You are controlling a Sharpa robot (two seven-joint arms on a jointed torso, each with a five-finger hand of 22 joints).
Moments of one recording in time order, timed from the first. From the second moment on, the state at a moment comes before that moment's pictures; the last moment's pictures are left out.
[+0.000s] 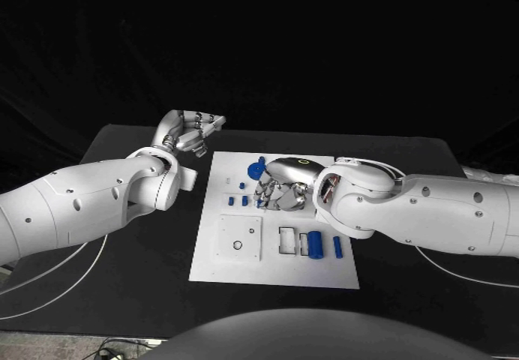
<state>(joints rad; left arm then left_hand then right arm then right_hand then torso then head) 1.25 -0.70 -0.22 1.30 -0.25 -0.59 0.49 1.32 0.02 -0.10 0.29 0.14 1.00 0.15 0.07 0.08 1.15 0.10 0.07 0.07 1.36 0.03 1.20 1.16 0.12 1.23 0.14 1.04 1.31 1.25 -0.73 -0.20 1.71 -1.39 -0.26 -0.18 1.42 -0.06 0.35 0.06 0.20 1.15 0.13 0.09 0.13 1.26 0.07 0.06 0.06 1.47 0.02 1.57 1.31 0.01 1.47 0.12 1.57 1.31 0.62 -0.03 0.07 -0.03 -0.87</state>
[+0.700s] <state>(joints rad) 1.24 -0.70 -0.22 1.29 -0.26 -0.59 0.49 1.32 0.02 -0.10 0.29 0.14 1.00 0.15 0.07 0.08 1.15 0.10 0.07 0.07 1.36 0.03 1.20 1.16 0.12 1.23 0.14 1.04 1.31 1.19 -0.66 -0.20 1.65 -1.45 -0.22 -0.16 1.42 -0.06 0.35 0.06 0.19 1.14 0.13 0.09 0.13 1.26 0.08 0.06 0.06 1.46 0.02 1.57 1.31 0.01 1.47 0.12 1.57 1.31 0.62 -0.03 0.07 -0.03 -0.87</state>
